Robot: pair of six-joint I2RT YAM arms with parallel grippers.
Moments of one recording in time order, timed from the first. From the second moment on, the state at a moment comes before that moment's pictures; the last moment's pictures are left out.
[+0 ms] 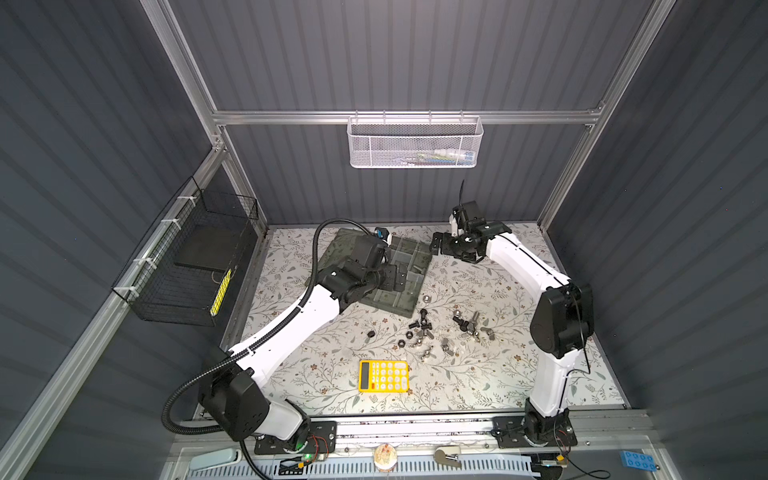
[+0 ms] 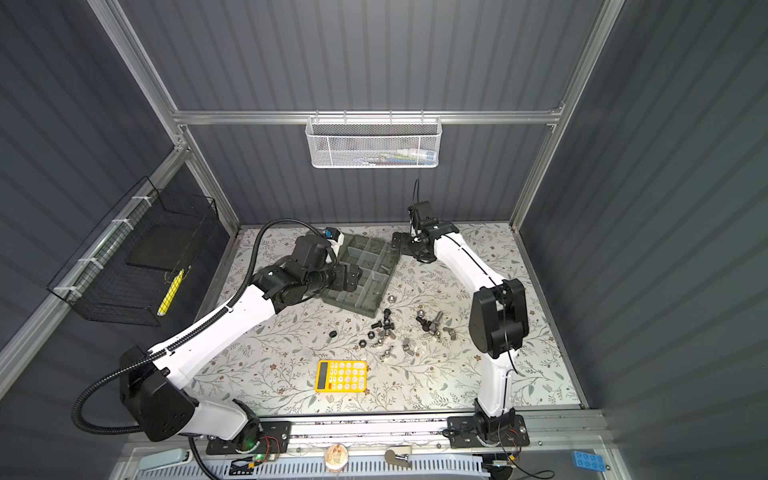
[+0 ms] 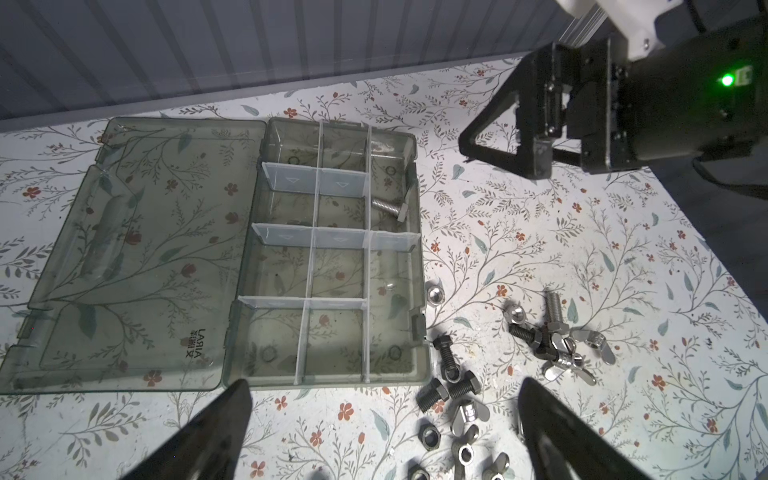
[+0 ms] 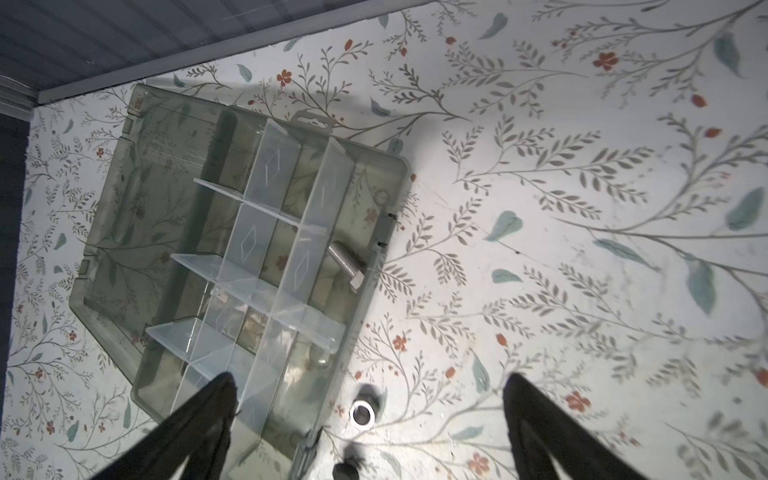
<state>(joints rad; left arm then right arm) -0.68 1.46 1.36 -0.59 -0.08 -0.29 0.36 1.94 1.78 -0.78 -0.04 0.41</state>
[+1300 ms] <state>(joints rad) -0.84 1.64 1.25 -0.36 0.05 -0.40 0.20 1.61 1.02 -0.65 -0.10 0.42</state>
